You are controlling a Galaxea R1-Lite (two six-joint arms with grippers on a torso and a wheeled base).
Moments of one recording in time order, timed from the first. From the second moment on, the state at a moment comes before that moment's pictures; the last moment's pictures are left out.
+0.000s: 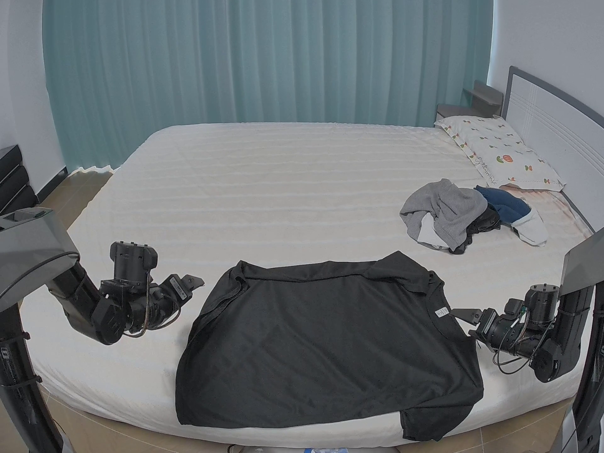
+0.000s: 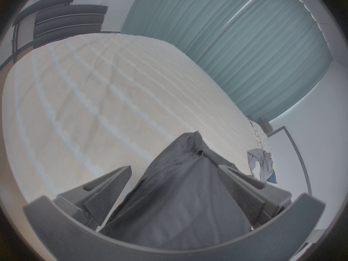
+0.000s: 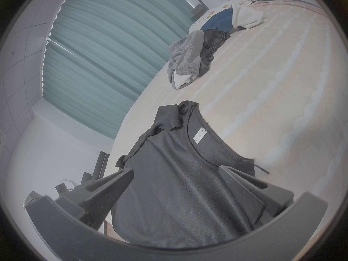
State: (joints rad) left arm -0.16 2.11 -0.74 -0.74 -0.01 -0.79; right arm -0.04 2.30 -0.24 -1.55 0.42 0.69
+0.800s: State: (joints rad) left arm -0.32 2.51 -1.53 -0.33 0.25 -0.76; right arm -0.02 2.31 -0.23 -1.55 0.42 0.69
